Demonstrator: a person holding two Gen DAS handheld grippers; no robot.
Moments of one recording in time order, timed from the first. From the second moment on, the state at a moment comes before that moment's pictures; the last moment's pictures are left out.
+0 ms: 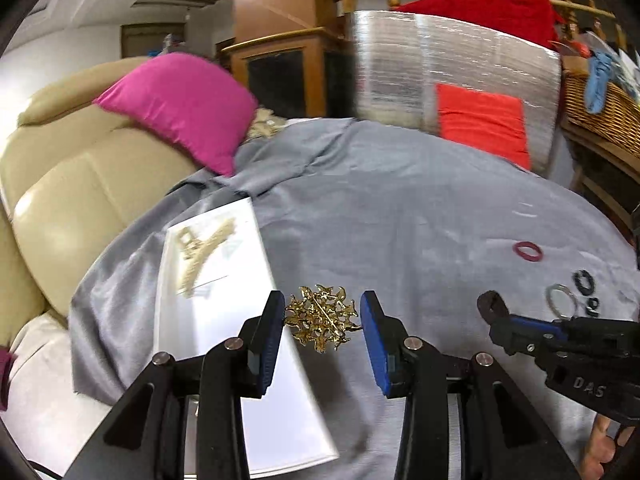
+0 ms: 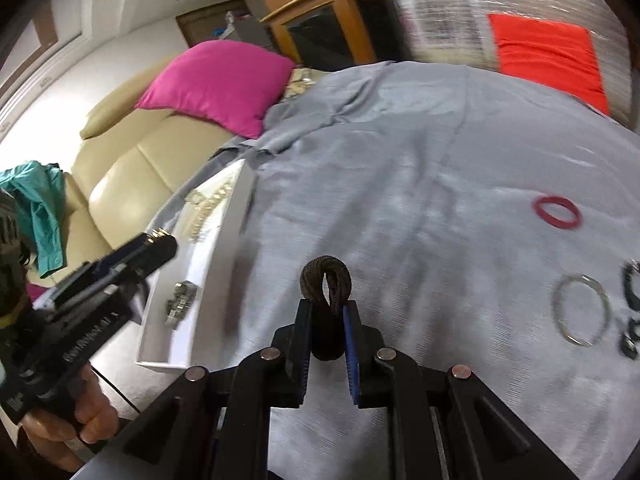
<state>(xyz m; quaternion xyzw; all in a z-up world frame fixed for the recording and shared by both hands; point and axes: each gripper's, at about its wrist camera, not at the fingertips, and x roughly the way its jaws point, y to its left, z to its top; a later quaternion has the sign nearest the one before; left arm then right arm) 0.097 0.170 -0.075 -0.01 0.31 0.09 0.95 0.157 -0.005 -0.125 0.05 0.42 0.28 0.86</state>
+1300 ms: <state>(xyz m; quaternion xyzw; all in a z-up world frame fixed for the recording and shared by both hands) 0.092 0.293 -0.150 -0.18 0.46 0.15 0.85 0.233 0.233 -0.146 0.00 0.52 0.39 0.76</state>
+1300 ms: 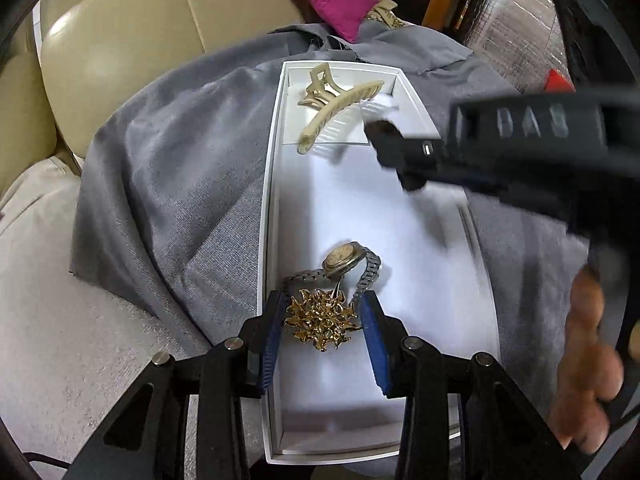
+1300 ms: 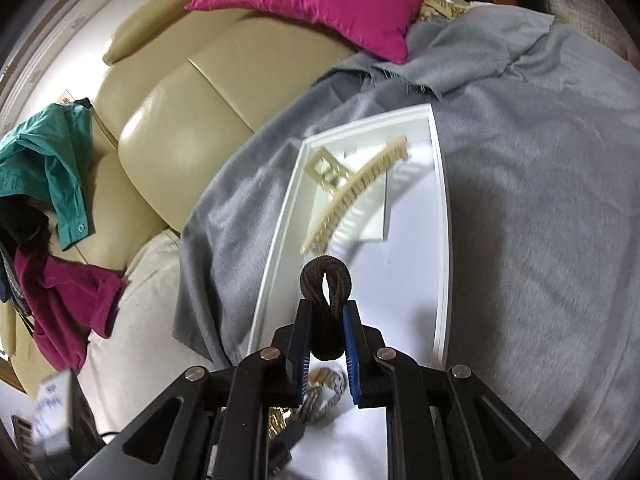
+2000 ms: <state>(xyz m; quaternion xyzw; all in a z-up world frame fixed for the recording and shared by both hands) 0.094 0.292 -0.153 -0.18 0.48 0.14 0.85 0.219 0.205 -0.155 0.04 0.56 0.34 0.75</state>
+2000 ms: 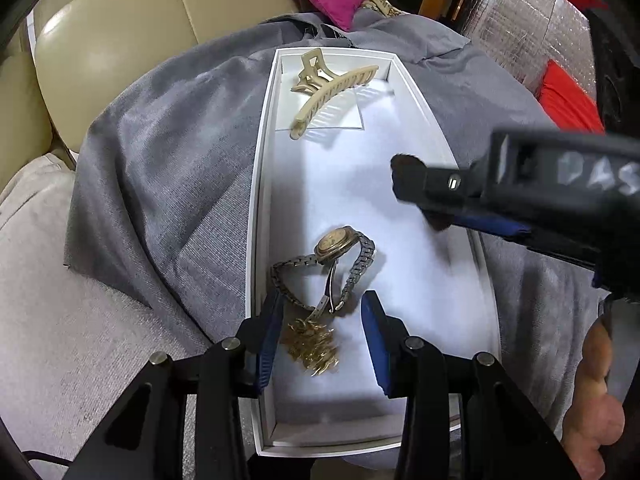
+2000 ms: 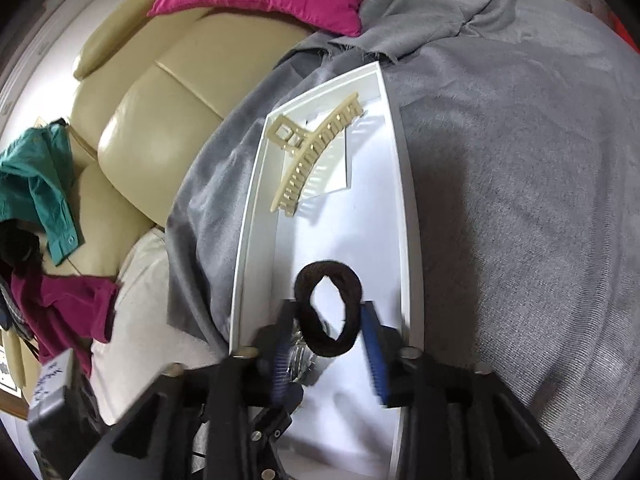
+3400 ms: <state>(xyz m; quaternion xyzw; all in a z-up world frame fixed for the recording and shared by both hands) 0.162 -0.001 -0.114 0.05 0.38 -0.06 0.92 0.158 -0.270 -0.139 0.31 0.44 0.09 0.84</state>
